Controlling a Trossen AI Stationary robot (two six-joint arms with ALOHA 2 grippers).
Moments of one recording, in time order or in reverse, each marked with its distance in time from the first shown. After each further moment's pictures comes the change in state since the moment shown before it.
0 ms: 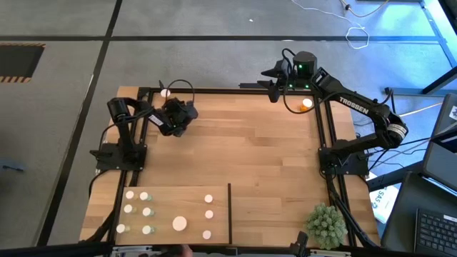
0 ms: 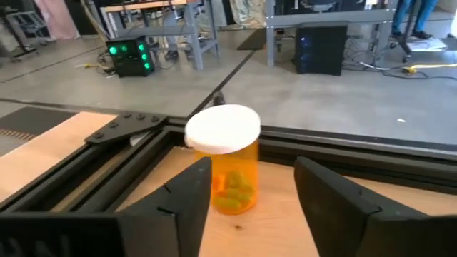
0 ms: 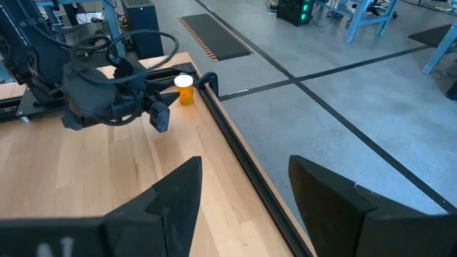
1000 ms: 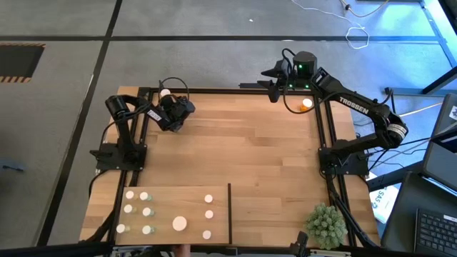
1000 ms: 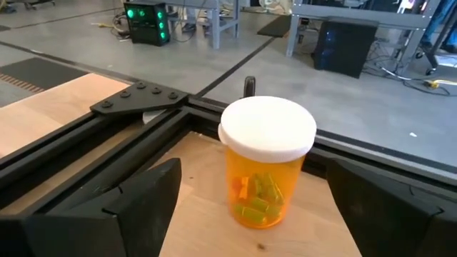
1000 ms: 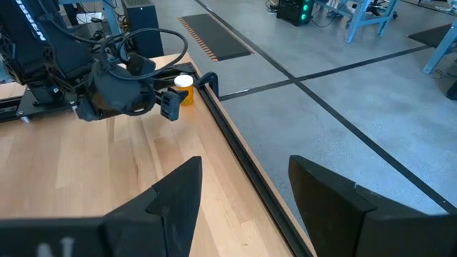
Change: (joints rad) left arm 0.117 0.000 0.010 -0.119 0.087 -0.240; right arm 0.000 0.000 0.000 0.000 0.000 0.000
